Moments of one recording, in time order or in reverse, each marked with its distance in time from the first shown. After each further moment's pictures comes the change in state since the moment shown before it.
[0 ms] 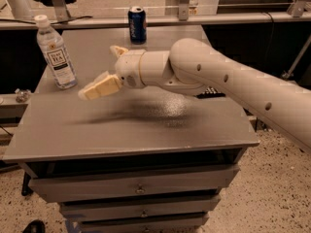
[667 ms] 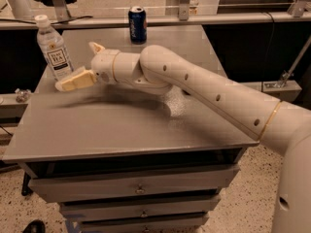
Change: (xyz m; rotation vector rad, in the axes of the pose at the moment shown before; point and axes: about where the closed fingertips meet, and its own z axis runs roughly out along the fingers) arm -0.001 -0.028 0.091 -0.006 -0.133 0.009
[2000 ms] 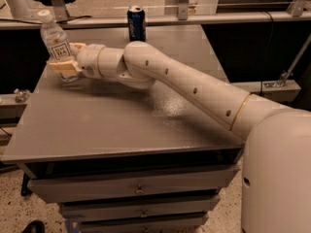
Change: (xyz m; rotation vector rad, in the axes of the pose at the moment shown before) arm -0.008 -0.014 0.051 -0.015 -0.048 -0.001
